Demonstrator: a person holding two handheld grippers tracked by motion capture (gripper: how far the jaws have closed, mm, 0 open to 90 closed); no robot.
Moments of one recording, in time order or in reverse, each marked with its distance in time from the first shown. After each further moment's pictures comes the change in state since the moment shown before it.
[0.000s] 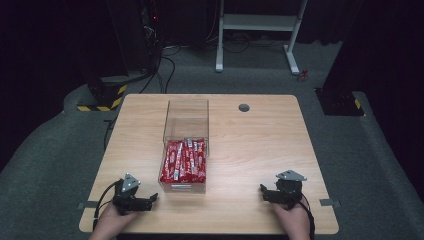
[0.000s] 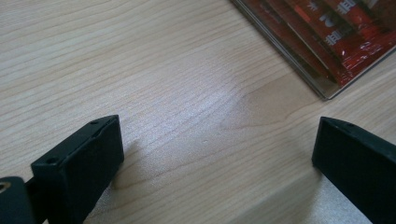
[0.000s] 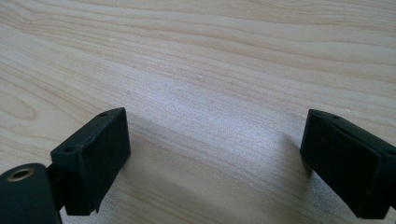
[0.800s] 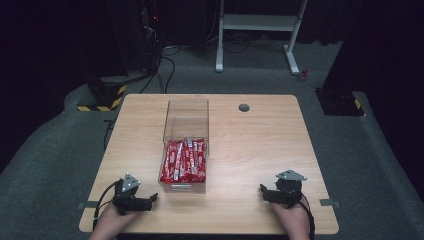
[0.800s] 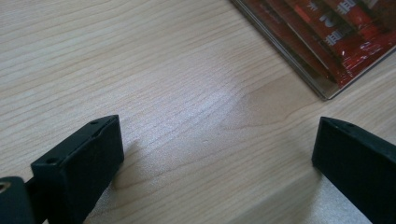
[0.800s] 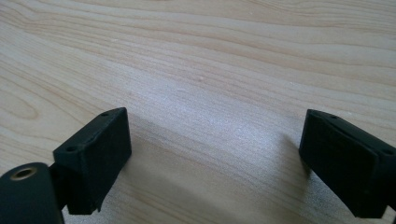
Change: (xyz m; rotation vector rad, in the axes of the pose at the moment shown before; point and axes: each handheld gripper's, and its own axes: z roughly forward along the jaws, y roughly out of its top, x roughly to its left) left arm 0.000 0.000 0.000 -0.001 -0.001 -0.001; right arm 0.000 0.001 0.000 -0.003 0.006 -0.005
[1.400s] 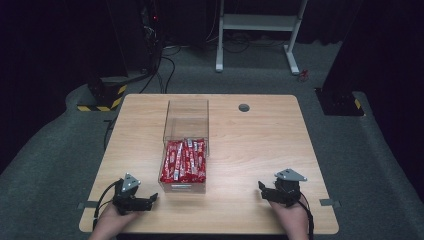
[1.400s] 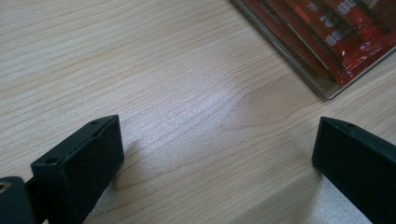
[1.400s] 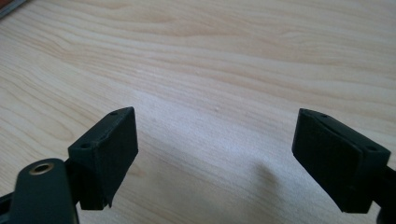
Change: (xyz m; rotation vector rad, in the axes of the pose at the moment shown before) left arm 0.000 0.000 0.000 0.004 0.000 0.004; right arm 0.009 0.008 -0.010 -0.086 0.015 -0.030
